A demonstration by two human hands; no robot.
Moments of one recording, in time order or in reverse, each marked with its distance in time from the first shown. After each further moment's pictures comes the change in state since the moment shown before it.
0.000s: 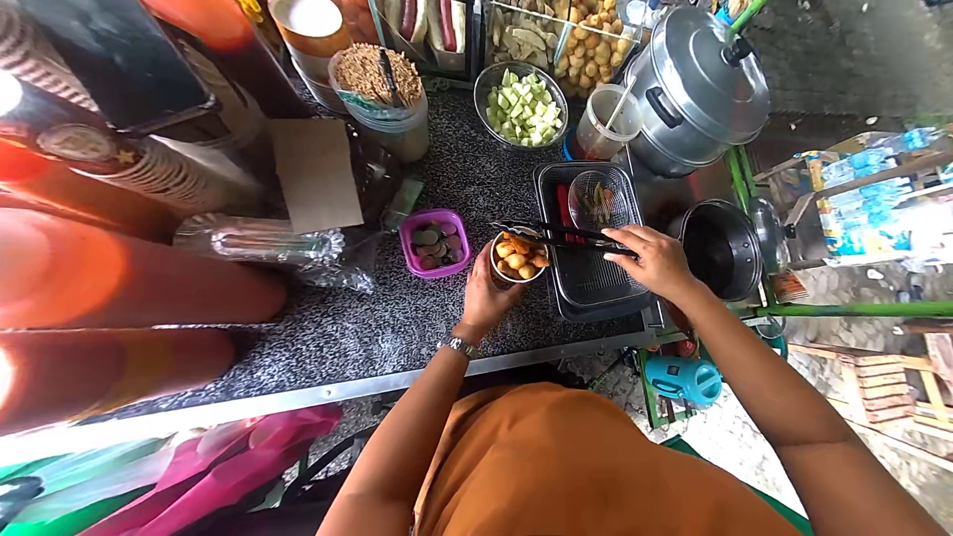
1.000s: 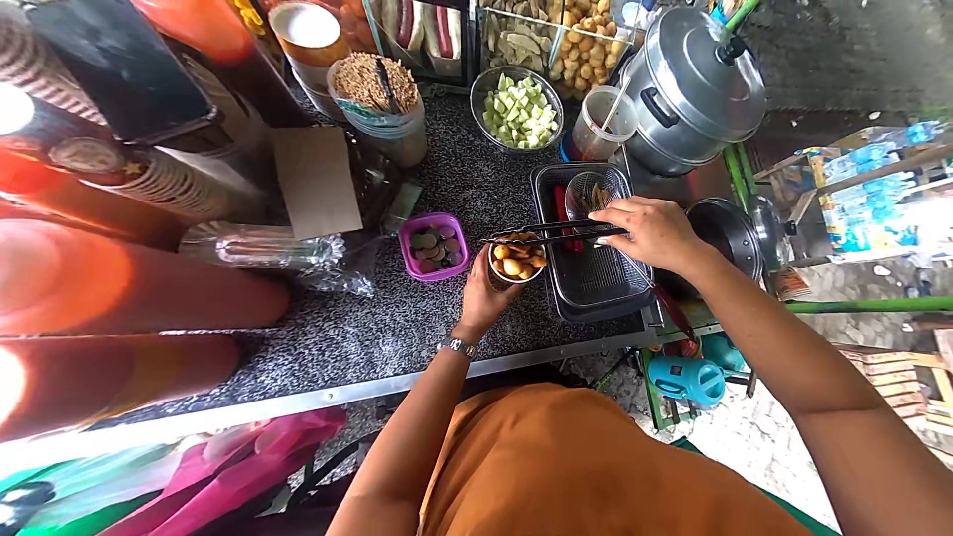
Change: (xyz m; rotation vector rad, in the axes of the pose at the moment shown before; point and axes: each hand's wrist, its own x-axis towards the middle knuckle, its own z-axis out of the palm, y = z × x) left_hand 0.003 -0.001 0.001 -0.006 0.019 0.000; right_hand 0.051 -0.013 -0.041 -0.117 -0.214 -0.116
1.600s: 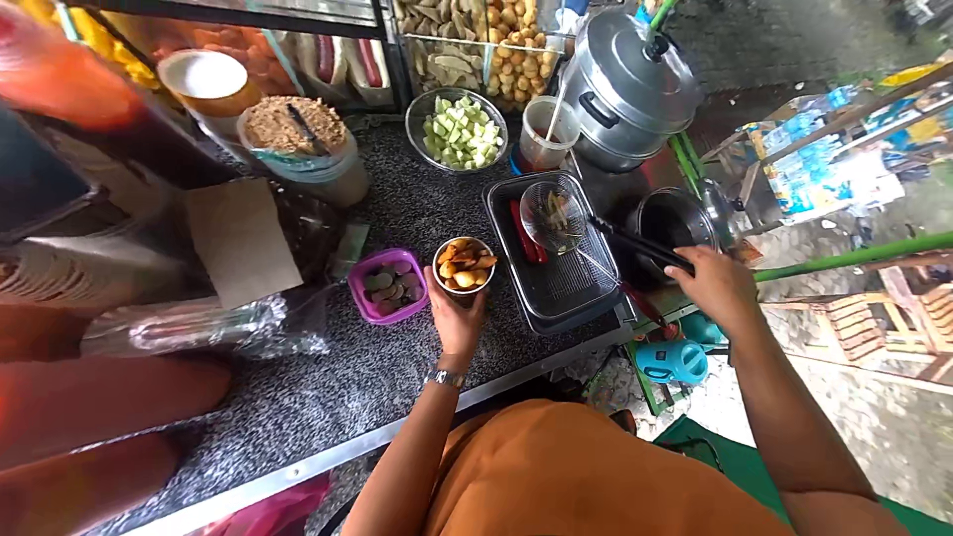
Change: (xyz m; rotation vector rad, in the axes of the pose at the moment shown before) left_hand 0.007 0.008 0.022 0.001 0.232 -0.076; right_hand -0.135 0.000 -0.023 0.004 -0.111 1.046
